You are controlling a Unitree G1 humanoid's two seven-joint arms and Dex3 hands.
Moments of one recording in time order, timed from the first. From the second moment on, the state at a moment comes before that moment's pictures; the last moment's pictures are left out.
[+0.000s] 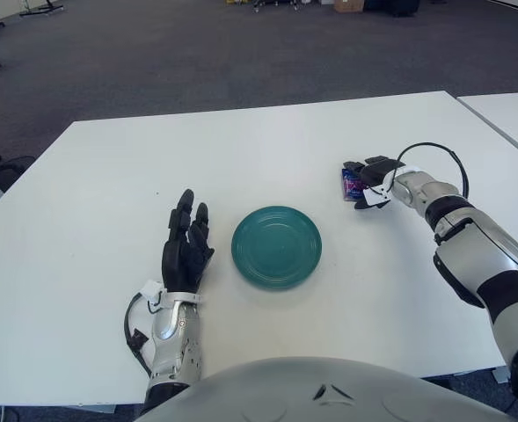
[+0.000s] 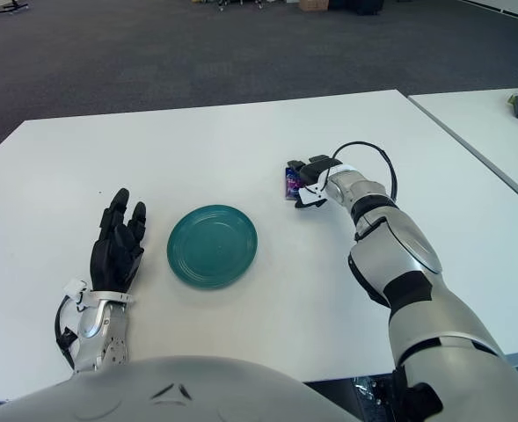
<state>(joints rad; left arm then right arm) 0.29 -0.12 0.04 0.20 -0.38 -0.54 -0.25 -0.93 -0.41 0.74 1.37 -0.91 -0.35 0.01</state>
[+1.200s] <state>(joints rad) 0.32 -0.12 0.05 0.17 -0.40 -0.50 -0.25 -0.84 -0.40 0.69 1.36 -0.85 -0.19 -0.20</state>
